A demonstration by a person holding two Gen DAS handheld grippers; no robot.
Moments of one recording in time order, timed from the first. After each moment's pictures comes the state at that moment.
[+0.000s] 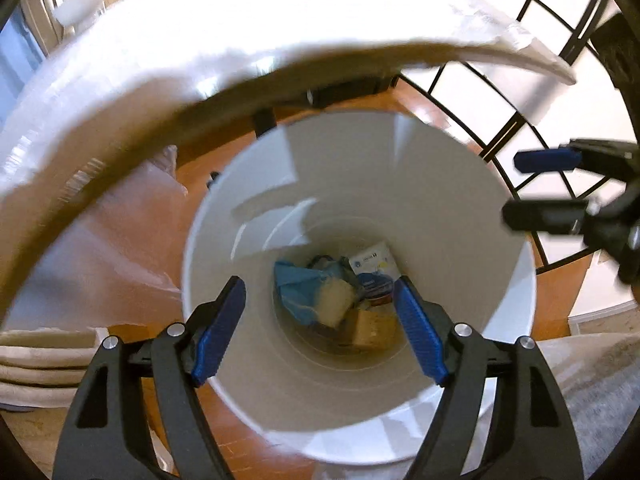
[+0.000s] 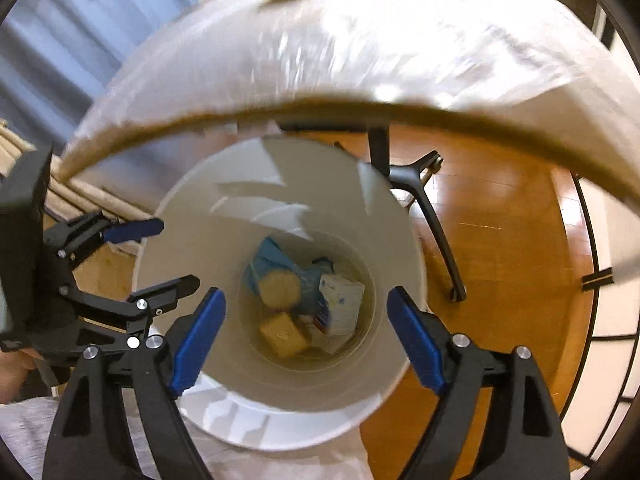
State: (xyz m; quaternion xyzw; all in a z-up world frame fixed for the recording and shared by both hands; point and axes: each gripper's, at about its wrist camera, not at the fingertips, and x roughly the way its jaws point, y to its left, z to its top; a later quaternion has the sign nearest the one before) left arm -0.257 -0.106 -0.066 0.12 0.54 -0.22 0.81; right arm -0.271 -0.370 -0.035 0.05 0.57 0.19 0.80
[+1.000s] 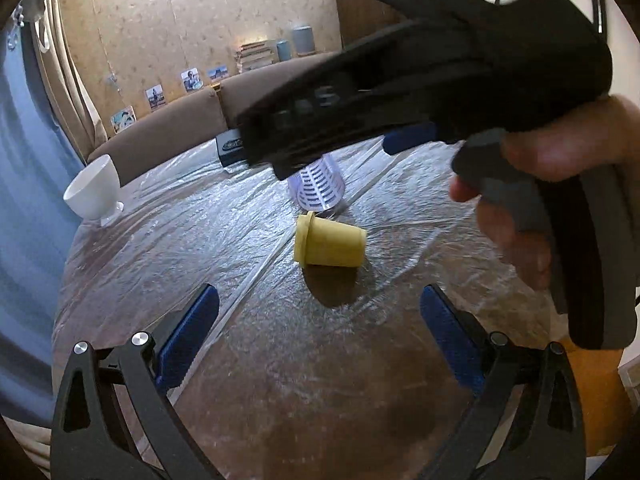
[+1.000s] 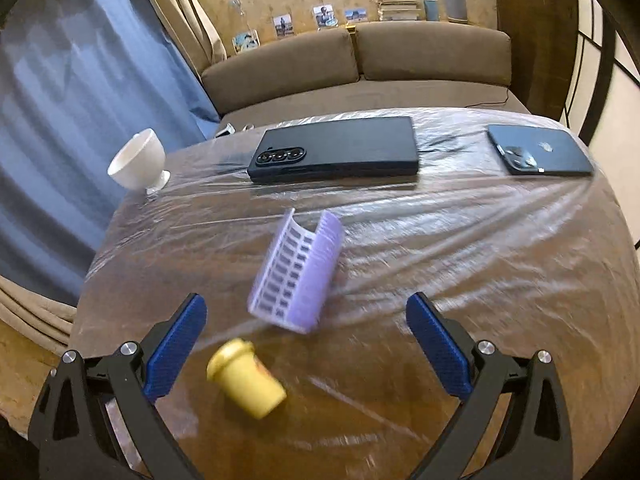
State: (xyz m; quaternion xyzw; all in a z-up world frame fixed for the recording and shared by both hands) left arm -0.127 -0.154 0.025 0.15 0.38 -0.19 0.89; right arm -0.013 -0.336 0.047 0.07 0.48 0.14 0.86
